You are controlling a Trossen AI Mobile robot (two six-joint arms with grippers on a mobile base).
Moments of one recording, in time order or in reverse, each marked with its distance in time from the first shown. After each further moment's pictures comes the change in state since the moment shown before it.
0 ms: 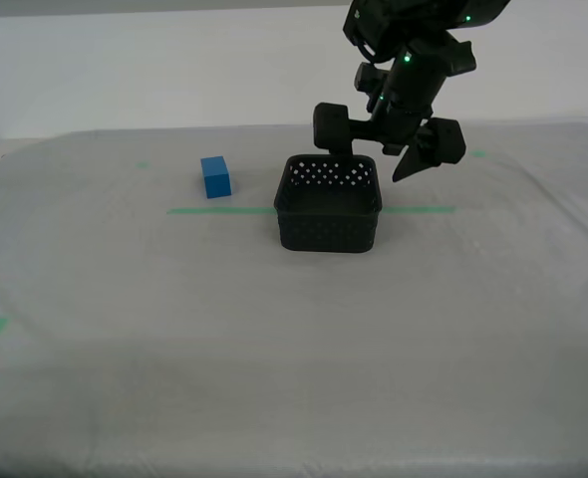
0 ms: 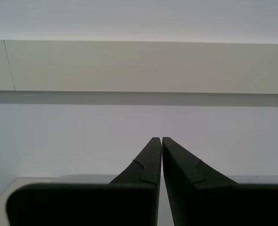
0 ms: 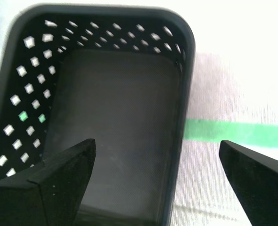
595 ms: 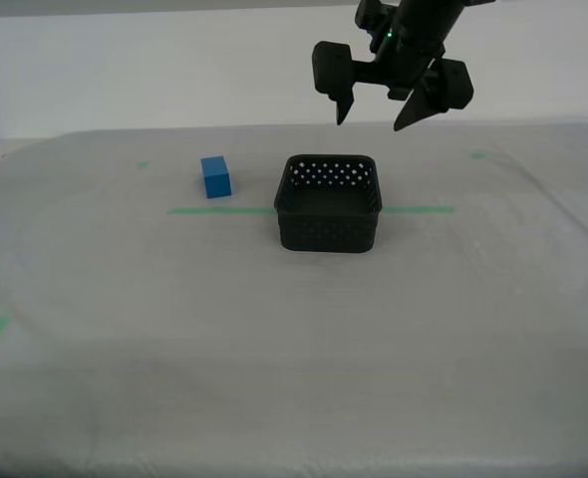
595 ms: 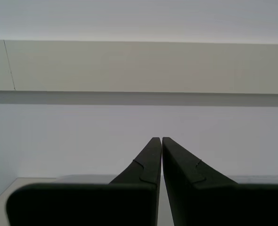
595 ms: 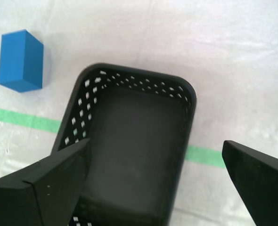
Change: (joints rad) arm 0 0.000 -0.141 0.048 -0.090 0.000 -0.087; arm 1 0.000 0.000 0.000 0.000 0.000 0.000
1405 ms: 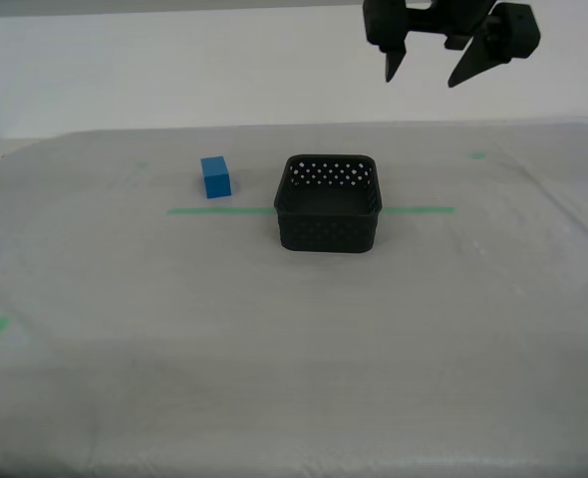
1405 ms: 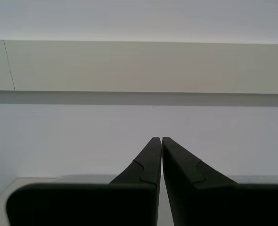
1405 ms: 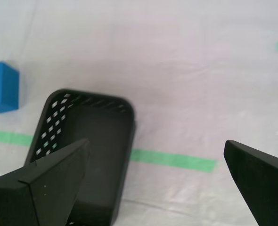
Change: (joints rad) arm 0 -0.114 -0.172 -0.013 -0.128 0.044 -0.065; arm 1 0.000 0.000 0.000 0.000 0.000 0.000
